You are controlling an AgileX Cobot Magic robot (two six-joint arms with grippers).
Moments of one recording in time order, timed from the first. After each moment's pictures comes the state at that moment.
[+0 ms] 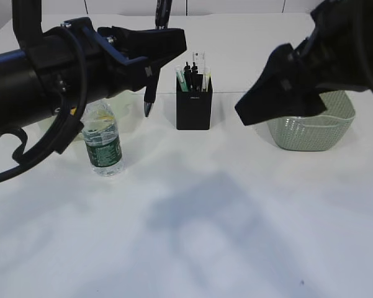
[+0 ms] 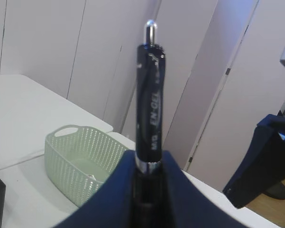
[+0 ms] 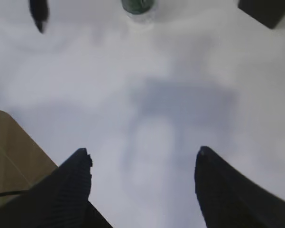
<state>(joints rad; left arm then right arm) -0.61 1.46 -0.75 0.48 -0.75 -0.70 0.43 1.31 -1.23 0.34 0.99 -0.36</state>
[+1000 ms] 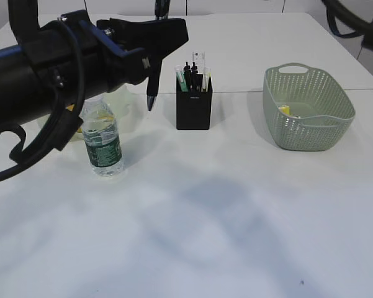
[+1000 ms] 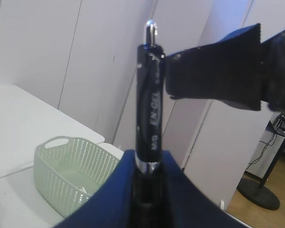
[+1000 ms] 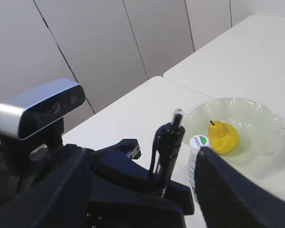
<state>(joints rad) -0.61 1.46 -0.75 0.48 -0.80 -0.71 0.43 1.36 -1.22 1.22 0.59 -1.05</state>
